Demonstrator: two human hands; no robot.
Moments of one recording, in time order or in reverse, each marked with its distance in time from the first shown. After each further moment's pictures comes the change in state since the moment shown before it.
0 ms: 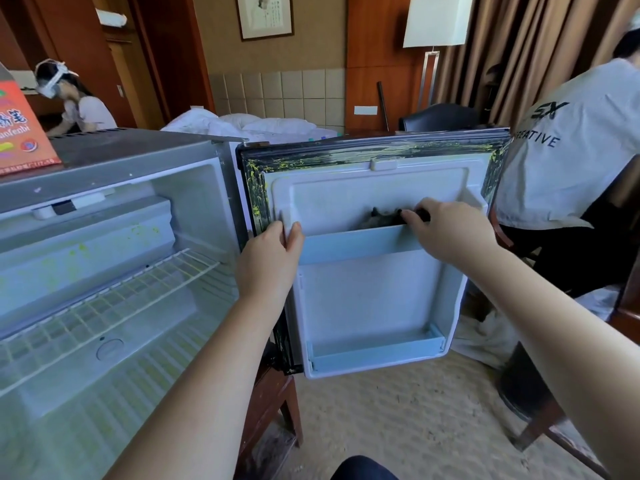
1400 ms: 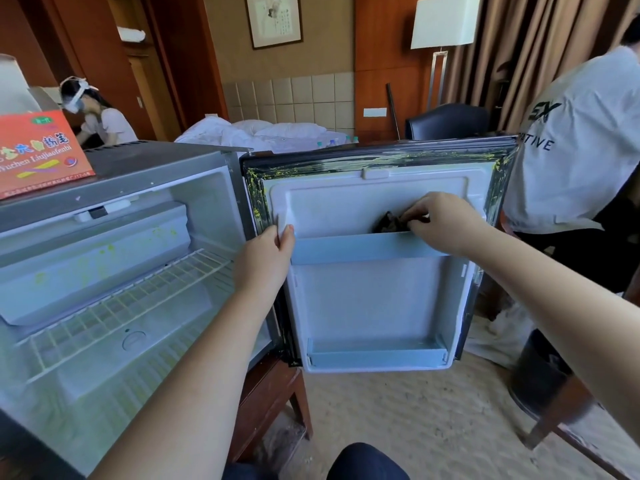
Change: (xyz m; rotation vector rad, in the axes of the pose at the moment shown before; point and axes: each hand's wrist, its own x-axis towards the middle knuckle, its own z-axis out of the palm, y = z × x) left_hand -0.004 -0.002 -0.017 0.028 -0.090 -0.041; right_hand -0.014 -0.001 -0.041 0.288 -0.184 -0.108
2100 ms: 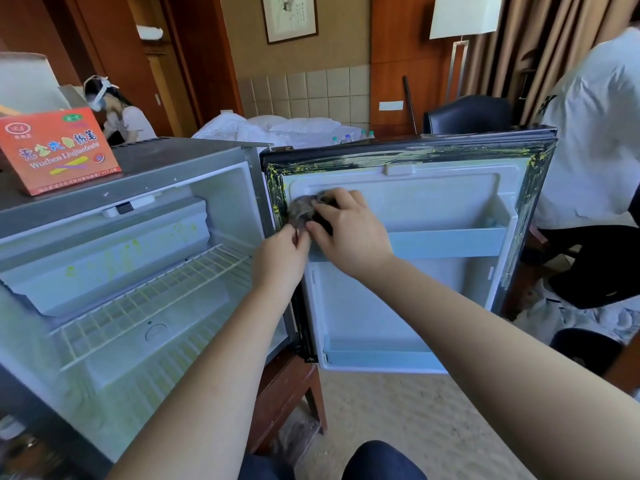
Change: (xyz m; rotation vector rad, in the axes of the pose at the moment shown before) left_hand 0.000 -0.002 -0.004 -0.026 -0.031 -0.021; right_hand 0.011 -0.115 0.083 0.077 0.273 -0.339
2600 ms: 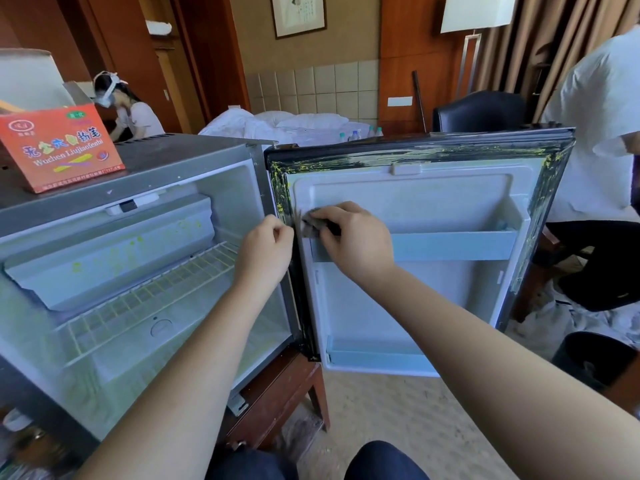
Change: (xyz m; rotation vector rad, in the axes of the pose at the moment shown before) left_hand 0.006 -0.012 -0.023 -0.069 0.067 0.001; right_hand -0.007 -0.003 0.009 0.194 0.074 0.094
